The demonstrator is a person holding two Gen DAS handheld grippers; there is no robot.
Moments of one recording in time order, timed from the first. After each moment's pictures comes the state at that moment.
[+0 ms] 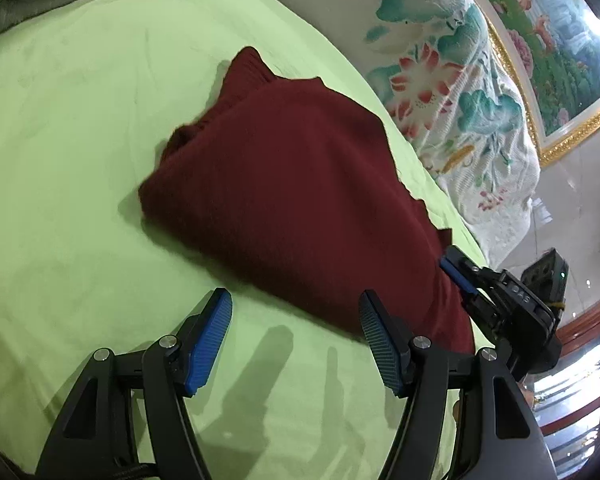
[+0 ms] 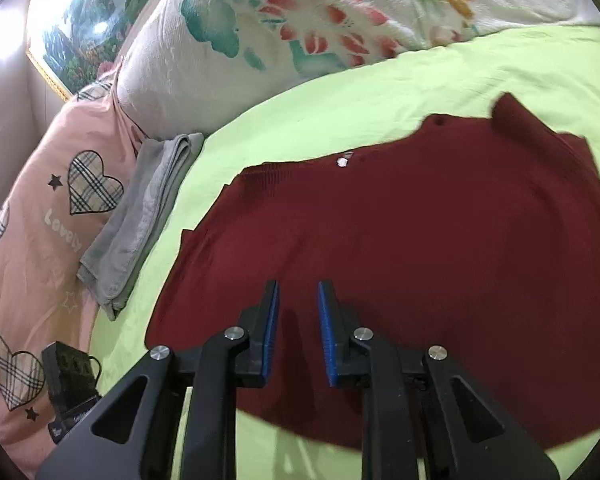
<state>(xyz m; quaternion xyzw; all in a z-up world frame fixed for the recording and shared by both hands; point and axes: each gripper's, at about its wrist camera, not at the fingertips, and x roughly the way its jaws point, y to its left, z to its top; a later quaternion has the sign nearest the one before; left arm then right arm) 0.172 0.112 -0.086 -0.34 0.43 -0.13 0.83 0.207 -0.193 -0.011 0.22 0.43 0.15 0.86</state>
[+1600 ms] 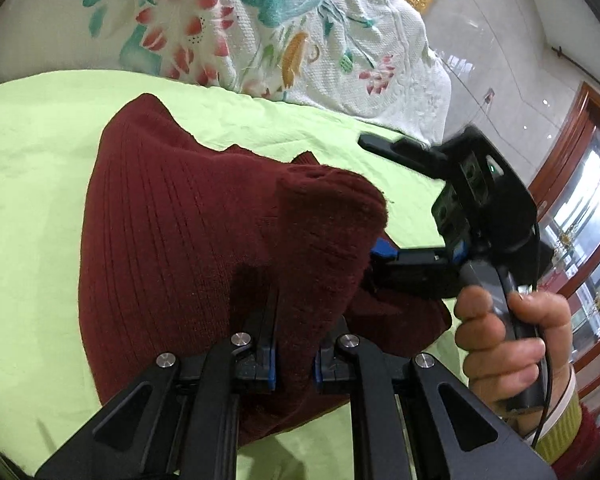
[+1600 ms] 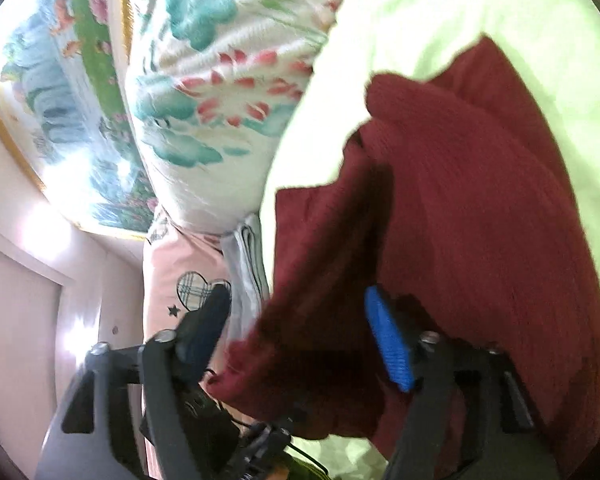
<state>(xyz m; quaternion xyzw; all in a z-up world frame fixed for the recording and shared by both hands) 0.257 -0.137 -0.022 -0.09 0.39 -0.31 0.86 0.210 -0.361 -0.055 0.55 0.37 0.22 0.72</state>
